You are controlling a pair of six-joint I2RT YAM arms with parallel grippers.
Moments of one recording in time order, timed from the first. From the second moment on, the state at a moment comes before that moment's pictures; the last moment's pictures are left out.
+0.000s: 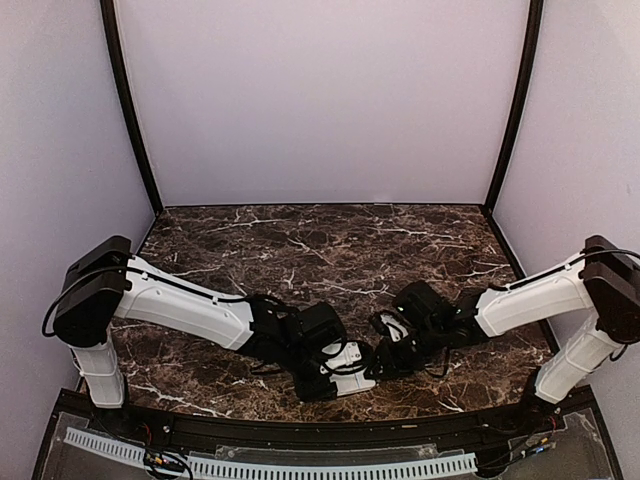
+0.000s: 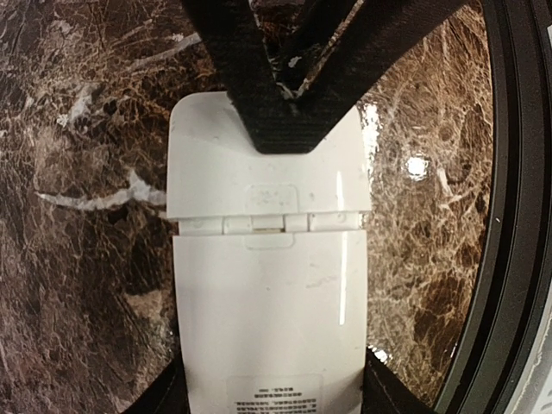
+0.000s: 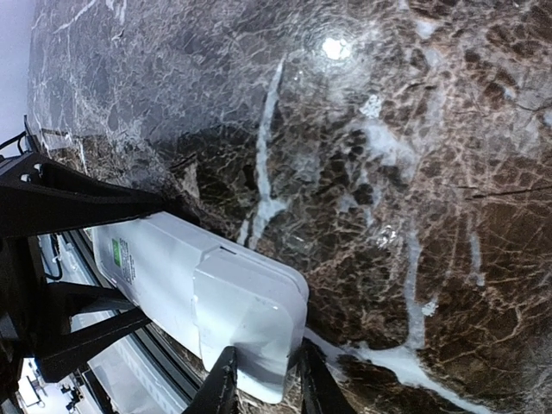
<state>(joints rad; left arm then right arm) -1.22 1.89 1.15 -0.40 0.08 0.08 0.95 1.53 0.63 -0.12 -0.43 0.76</state>
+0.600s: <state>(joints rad) -1.22 1.88 1.11 -0.35 0.08 0.09 0.96 1.53 0.68 -0.21 -0.38 0.70</state>
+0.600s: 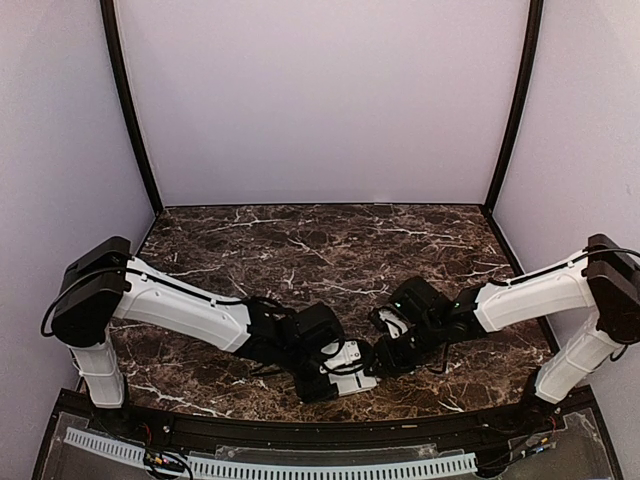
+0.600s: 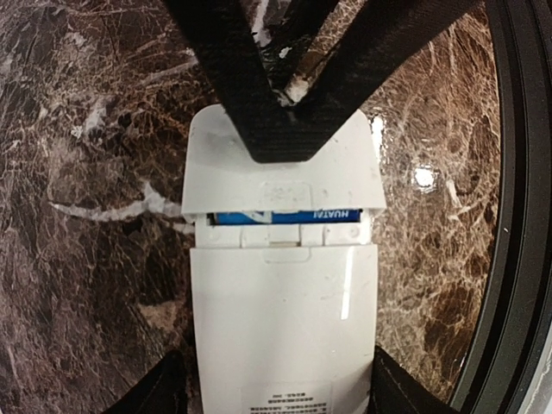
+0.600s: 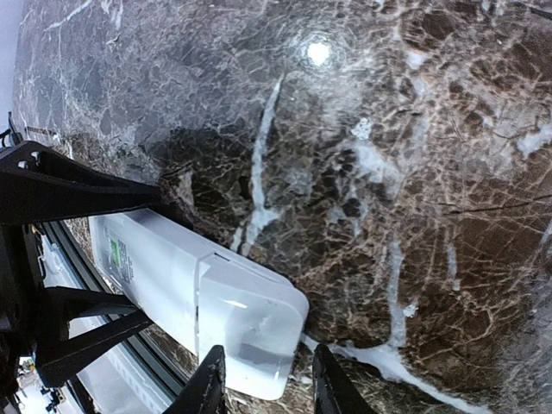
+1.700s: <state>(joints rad) -1.19 1.72 0.90 -0.25 0.15 0.04 0.97 1.57 0.70 -0.12 -0.44 0.72</state>
